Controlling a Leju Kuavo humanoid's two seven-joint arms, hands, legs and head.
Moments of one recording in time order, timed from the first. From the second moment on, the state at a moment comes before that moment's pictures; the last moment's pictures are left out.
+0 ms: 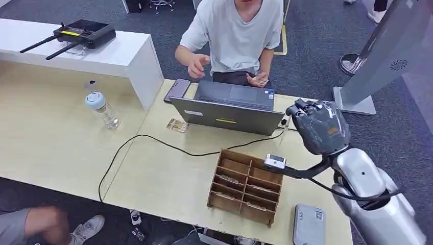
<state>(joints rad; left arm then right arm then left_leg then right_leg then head) 0.09 0.09 -0.55 -0.89 -0.65 0.05 0.30 -0.59 -0.34 0.63 -1.40 1.17 -0.21 -0.10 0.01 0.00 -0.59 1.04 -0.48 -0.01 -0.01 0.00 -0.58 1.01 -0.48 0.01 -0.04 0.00</state>
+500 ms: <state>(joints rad) 0.04 0.07 -0.57 -0.83 -0.70 0.03 0.28 -0.74 -0.15 0.60 -1.24 1.18 -0.19 0.00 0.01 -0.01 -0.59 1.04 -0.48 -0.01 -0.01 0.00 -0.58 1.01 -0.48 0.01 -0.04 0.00</state>
